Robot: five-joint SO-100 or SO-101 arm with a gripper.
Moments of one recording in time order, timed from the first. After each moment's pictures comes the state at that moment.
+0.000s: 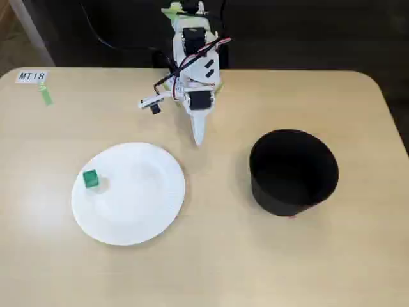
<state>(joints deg) -1.8 184.3 176.7 56.0 -8.1</state>
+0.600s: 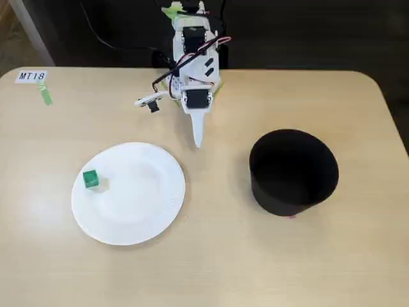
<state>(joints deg) -1.1 180.9 166.7 52.0 -2.5</state>
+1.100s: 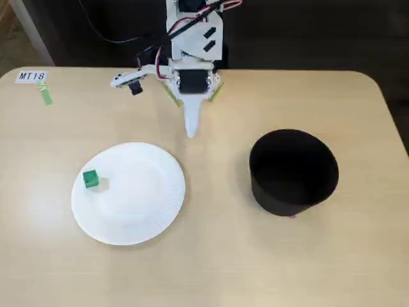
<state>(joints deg) 6.2 114.1 103.4 65.8 -3.7</state>
